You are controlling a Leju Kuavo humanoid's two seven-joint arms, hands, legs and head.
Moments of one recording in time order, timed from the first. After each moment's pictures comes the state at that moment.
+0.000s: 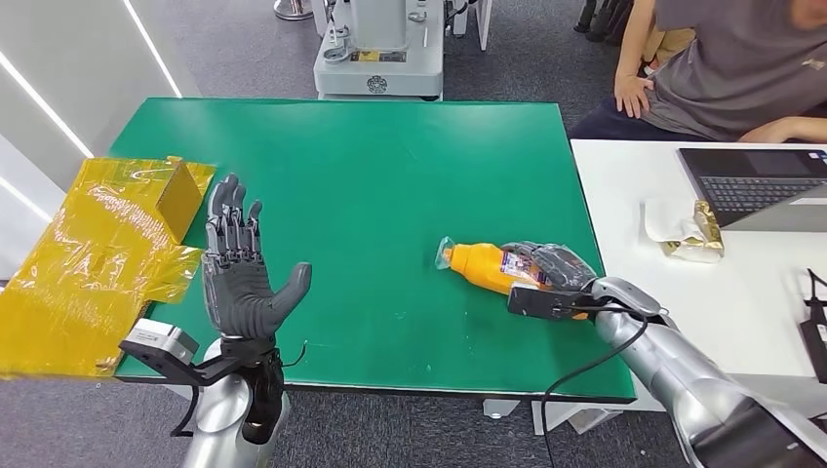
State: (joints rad) left arm -0.14 -0.27 -0.23 -1.38 0.01 0.08 -0.70; right arm -0.79 -0.27 0.84 -0.46 0.42 -0.10 -0.59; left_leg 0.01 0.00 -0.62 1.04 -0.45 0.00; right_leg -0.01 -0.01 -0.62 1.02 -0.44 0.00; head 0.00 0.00
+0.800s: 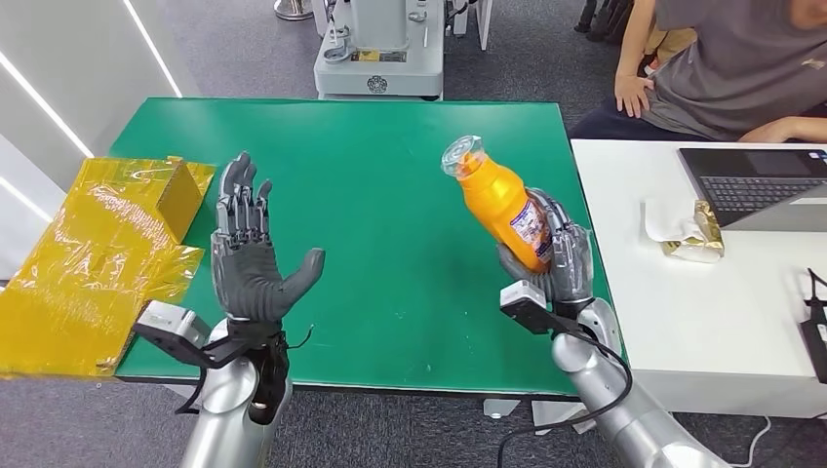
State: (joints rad) left arm -0.23 -0.27 -0.24 -1.33 -0.05 0.06 -0.70; right arm -0.52 -0.15 0.57 -0.94 0.28 -0.68 -0.70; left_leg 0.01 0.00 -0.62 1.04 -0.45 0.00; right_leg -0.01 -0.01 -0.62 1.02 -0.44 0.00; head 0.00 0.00
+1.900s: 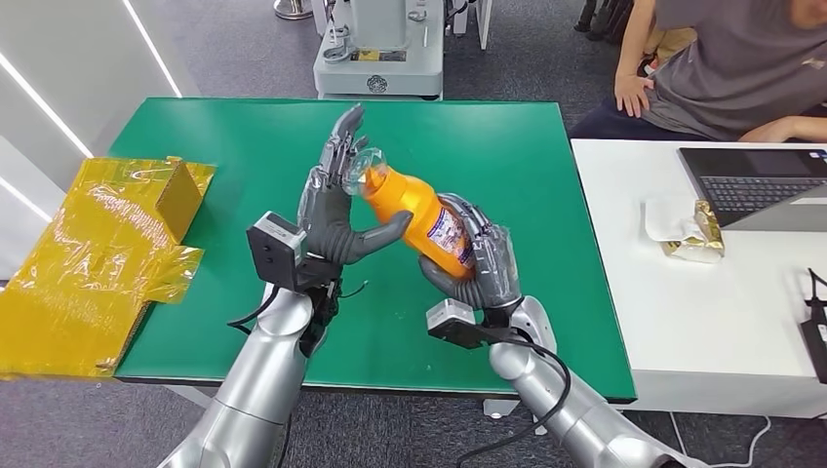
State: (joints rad) left arm -0.53 -0.31 -0.32 -0.98 -0.13 0.00 -0.68; right arm -0.57 -0.01 0.75 -0.90 0.28 -0.68 -0.70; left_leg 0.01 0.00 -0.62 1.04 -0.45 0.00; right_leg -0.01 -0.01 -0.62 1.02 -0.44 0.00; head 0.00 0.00
